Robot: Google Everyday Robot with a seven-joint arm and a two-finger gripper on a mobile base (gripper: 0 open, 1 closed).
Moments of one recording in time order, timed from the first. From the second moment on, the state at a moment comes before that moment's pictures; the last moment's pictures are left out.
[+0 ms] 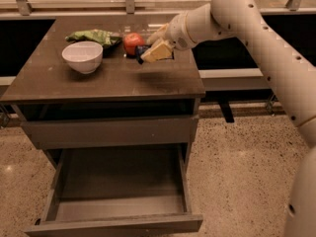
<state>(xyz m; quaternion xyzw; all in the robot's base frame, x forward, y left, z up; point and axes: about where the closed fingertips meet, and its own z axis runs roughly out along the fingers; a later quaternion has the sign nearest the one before) 0.738 0.003 0.907 -0.57 0.65 0.16 0.47</state>
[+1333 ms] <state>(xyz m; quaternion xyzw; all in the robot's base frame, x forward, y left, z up) 0.743 0.007 0.884 -0.57 0.67 0.20 0.42</state>
